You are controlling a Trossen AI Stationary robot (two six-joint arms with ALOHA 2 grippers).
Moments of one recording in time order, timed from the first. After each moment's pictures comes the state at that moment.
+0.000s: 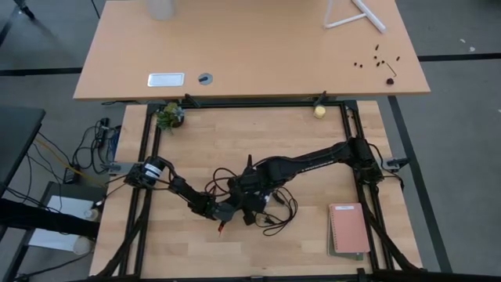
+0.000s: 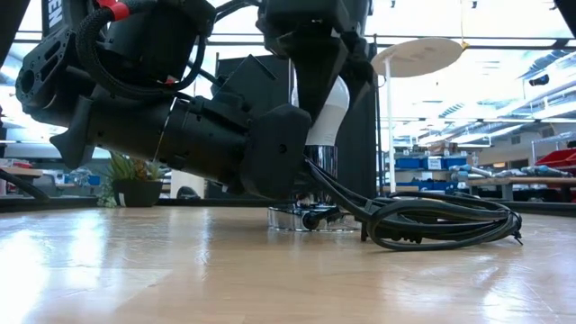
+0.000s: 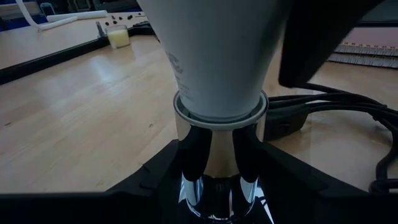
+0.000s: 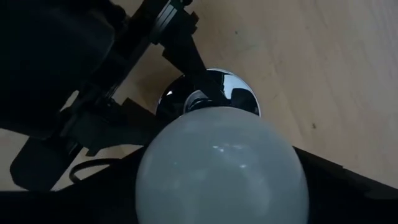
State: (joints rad) left arm -0.40 2.15 0.84 0.99 -0.84 -0.21; right arm 0.19 2.08 1.84 -1.15 0.10 0.63
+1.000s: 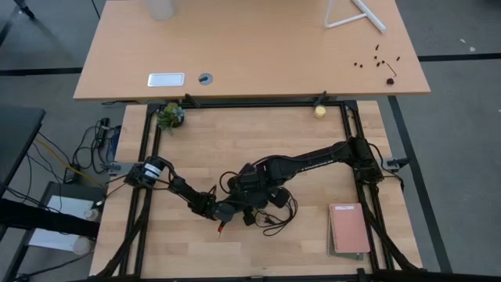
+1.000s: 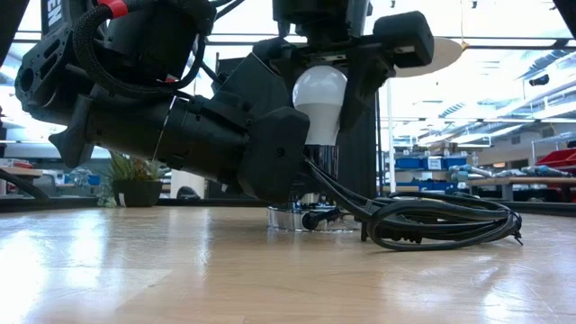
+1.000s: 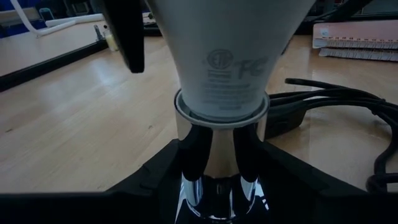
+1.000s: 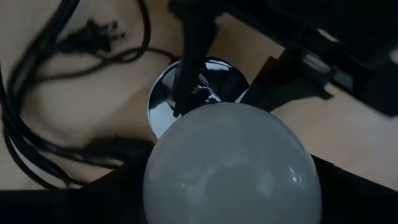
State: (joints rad) left arm -0.40 2.15 0.84 0.98 -0.84 -0.19; right arm 0.19 2.08 1.84 -1.13 0.07 -0.76
